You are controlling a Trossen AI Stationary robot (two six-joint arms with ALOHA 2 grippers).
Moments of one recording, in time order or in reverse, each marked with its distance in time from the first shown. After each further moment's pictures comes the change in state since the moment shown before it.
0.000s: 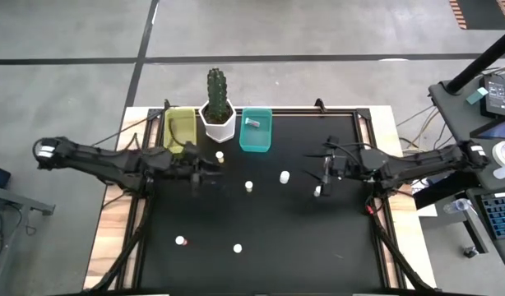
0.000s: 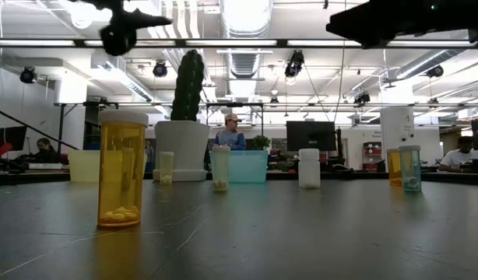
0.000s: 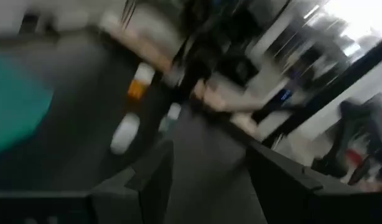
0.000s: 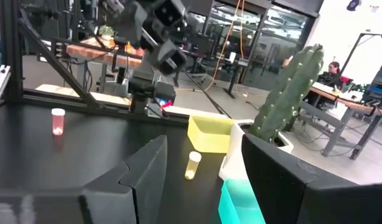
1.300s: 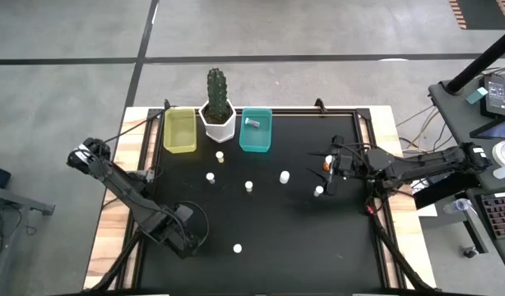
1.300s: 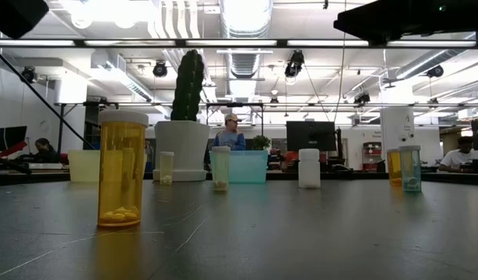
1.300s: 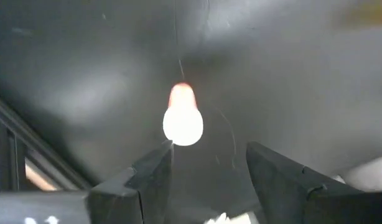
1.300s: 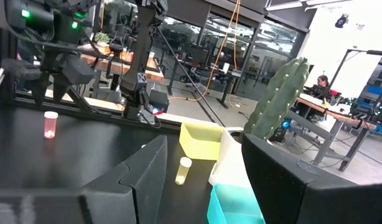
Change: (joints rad) left arm -0.580 0.590 0.372 -0.919 0.265 -1.077; right arm 0.000 -0.073 -0.038 0.012 0.009 -0.045
